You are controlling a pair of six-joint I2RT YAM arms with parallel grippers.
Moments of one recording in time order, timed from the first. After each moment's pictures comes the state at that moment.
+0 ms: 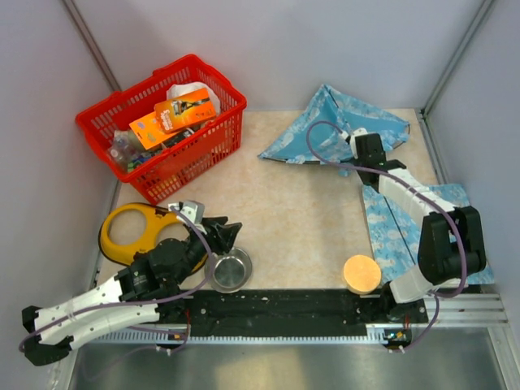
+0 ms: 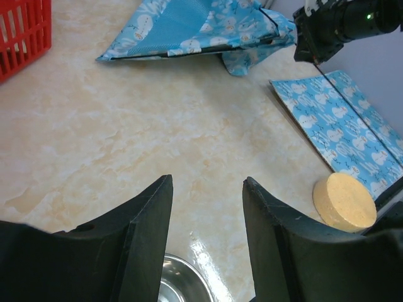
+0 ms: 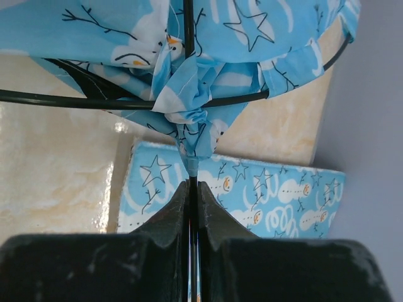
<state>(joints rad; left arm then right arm) -1.13 0.39 0.47 -0.16 -0.54 -0.40 0.24 1.53 1.03 -0.34 0.40 -0.33</state>
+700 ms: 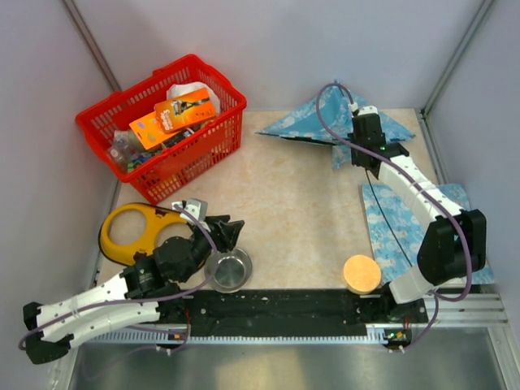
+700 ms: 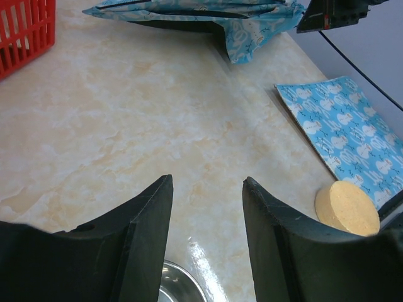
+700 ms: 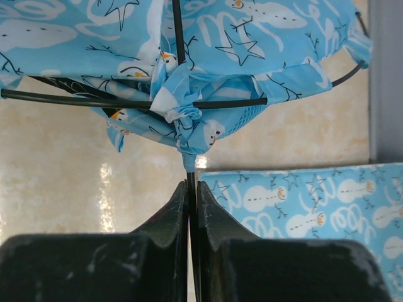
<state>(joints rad) -1.13 0.44 0.47 -0.12 -0.57 -0.43 0.29 1.54 1.31 -0.51 0.39 0.03</state>
